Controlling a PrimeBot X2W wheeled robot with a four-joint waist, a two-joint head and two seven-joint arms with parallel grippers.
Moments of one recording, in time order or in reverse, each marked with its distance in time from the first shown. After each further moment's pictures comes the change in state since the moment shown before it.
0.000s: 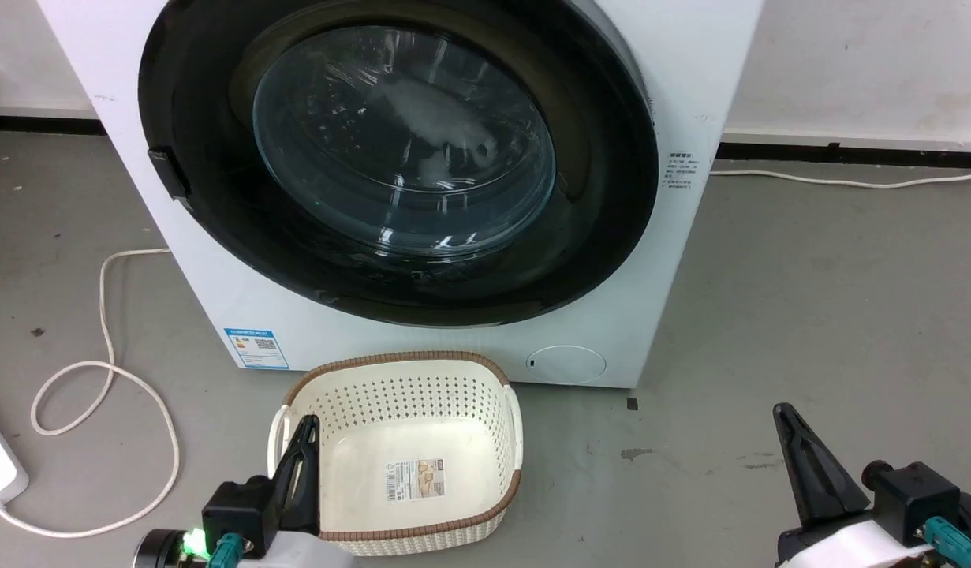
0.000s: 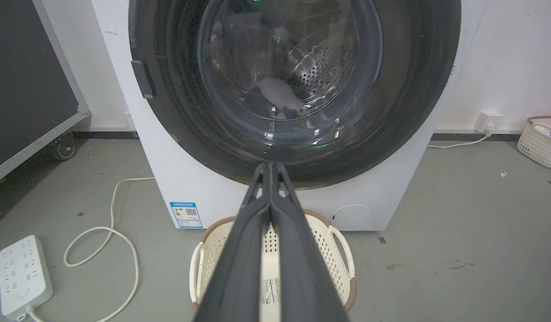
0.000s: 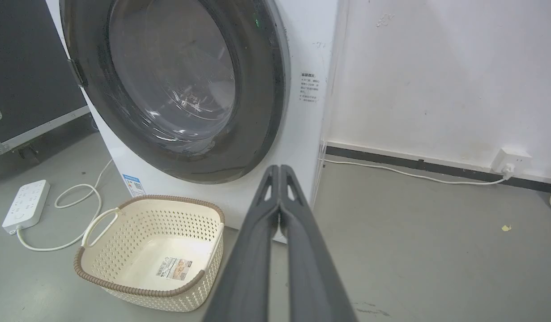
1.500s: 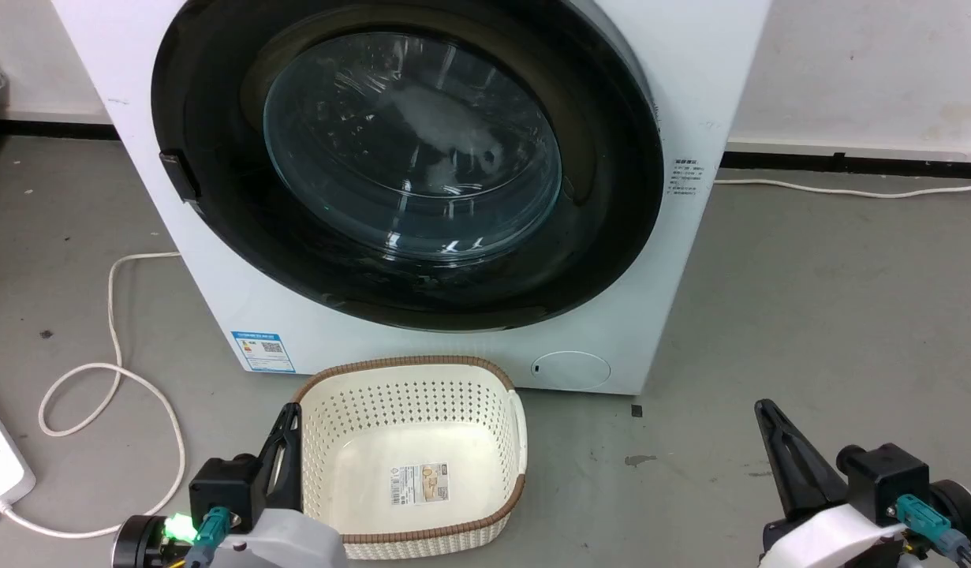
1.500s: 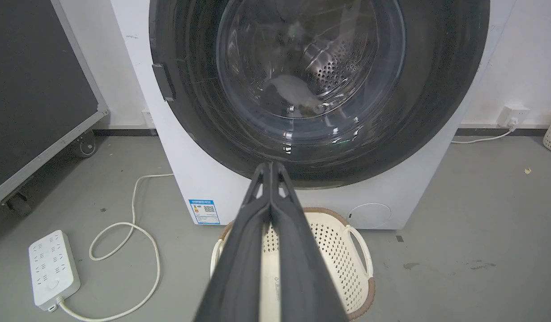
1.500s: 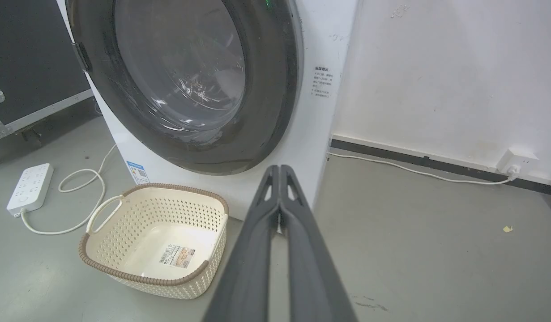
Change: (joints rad) left arm -0.023 -0.004 0.047 -0.031 0.036 -0.009 0.097; right arm -0.020 0.023 0.011 -0.017 -0.042 0.000 0.095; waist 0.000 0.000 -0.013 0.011
